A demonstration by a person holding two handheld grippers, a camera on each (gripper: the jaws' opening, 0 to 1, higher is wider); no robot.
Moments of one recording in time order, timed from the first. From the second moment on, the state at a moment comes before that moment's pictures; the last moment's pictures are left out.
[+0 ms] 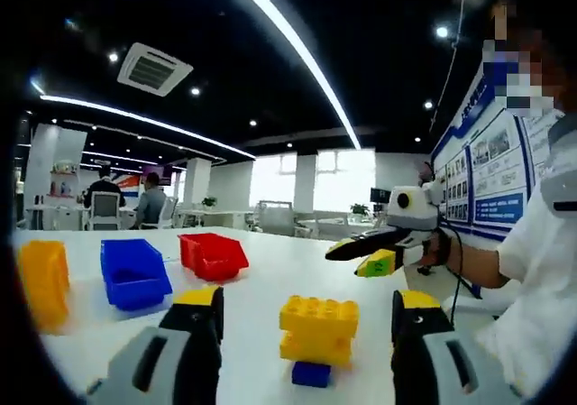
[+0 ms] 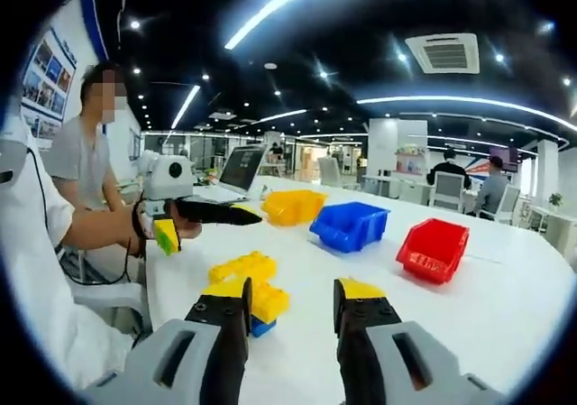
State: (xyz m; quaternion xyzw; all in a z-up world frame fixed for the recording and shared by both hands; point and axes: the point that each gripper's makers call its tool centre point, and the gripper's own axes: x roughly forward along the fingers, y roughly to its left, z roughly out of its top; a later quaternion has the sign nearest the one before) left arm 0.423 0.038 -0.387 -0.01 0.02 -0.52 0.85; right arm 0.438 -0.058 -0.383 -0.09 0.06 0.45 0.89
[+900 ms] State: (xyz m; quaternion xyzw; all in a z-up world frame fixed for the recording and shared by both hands) left arm 0.438 0.007 -0.415 0.01 0.07 -0.57 0.82; right arm 0.435 -0.008 -0.429 -0.15 0.10 0.59 0.79
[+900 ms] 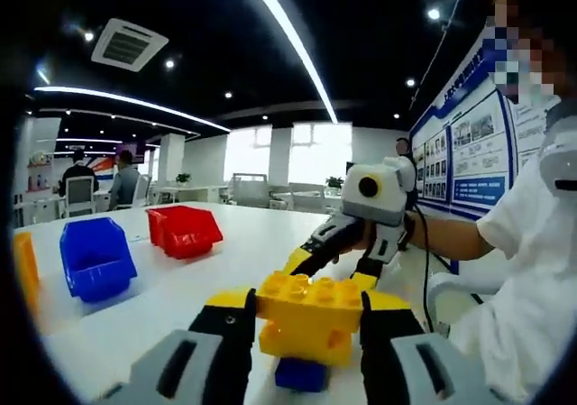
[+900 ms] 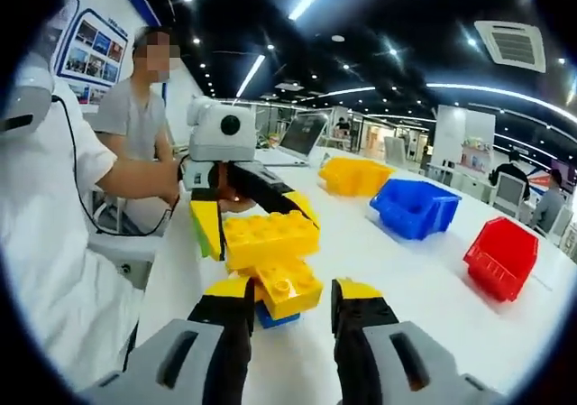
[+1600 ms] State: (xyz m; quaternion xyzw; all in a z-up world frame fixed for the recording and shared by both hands) left arm 0.443 0.009 -0.401 -0.08 0.09 -0.56 0.82; right arm 0.436 -0.006 -0.430 -0.18 0.08 0.58 0.79
